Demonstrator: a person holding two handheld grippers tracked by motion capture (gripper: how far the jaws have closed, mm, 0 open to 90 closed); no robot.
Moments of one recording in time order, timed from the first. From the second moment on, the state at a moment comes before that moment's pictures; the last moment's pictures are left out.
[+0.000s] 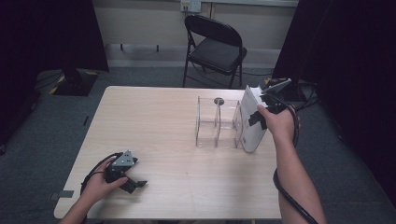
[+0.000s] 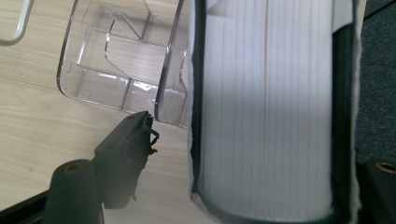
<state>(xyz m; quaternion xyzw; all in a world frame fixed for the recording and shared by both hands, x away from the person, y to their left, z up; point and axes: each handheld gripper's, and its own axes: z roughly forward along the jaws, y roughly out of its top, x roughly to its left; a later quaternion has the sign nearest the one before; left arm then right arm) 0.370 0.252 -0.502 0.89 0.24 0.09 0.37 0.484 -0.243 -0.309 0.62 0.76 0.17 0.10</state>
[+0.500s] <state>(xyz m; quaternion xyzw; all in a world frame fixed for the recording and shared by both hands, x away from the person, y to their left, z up) 0.370 0.252 -0.502 0.89 0.24 0.10 0.37 0.472 -0.249 -0.311 0.61 0.77 0.18 0.09</state>
